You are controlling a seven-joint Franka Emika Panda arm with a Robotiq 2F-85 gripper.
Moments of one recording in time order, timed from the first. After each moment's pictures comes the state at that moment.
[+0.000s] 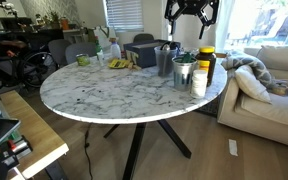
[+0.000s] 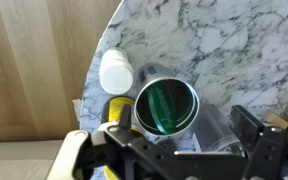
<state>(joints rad) -0.69 0.58 -0.13 -1.38 0.24 1.91 -1.02</state>
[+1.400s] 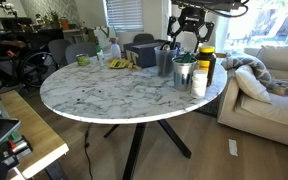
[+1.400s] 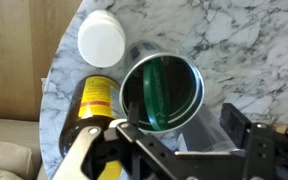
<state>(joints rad) -0.70 0.72 -0.06 -1.27 0.27 1.91 -1.19</state>
